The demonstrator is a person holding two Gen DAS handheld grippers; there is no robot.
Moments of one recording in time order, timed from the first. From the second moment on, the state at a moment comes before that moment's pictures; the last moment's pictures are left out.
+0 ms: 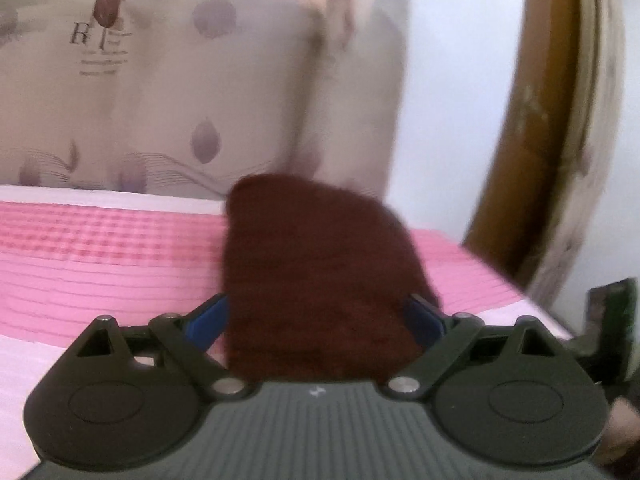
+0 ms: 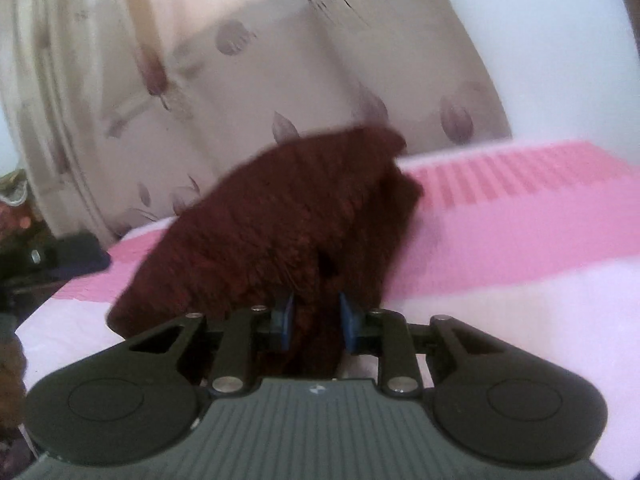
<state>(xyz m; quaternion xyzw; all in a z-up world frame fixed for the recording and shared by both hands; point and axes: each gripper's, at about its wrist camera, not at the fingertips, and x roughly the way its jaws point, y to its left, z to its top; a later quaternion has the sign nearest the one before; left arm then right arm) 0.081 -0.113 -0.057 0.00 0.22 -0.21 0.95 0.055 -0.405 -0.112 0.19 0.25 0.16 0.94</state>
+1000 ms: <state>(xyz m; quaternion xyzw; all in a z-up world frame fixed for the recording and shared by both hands) 0.195 -0.093 -0.043 0.01 0.28 -0.24 0.93 0.075 -0.428 -0.111 0.28 0.25 0.17 0.91</state>
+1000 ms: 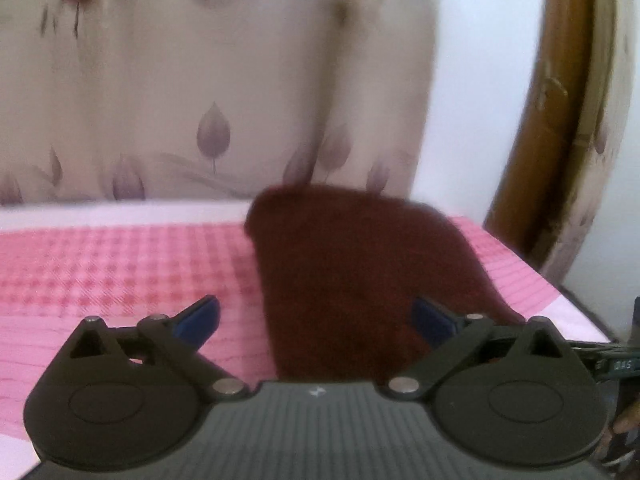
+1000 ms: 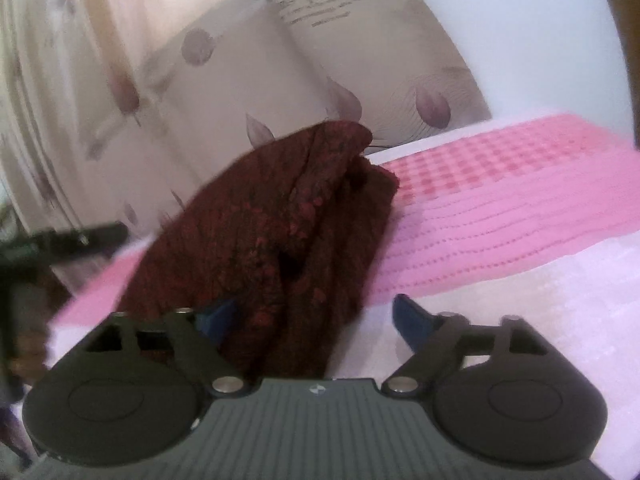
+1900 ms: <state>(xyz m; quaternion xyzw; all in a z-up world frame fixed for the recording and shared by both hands) 0.238 -0.060 -0.080 -0.15 0.38 -0.34 0.85 0.162 -0.396 -0.111 0.37 0.30 0.27 0.84</state>
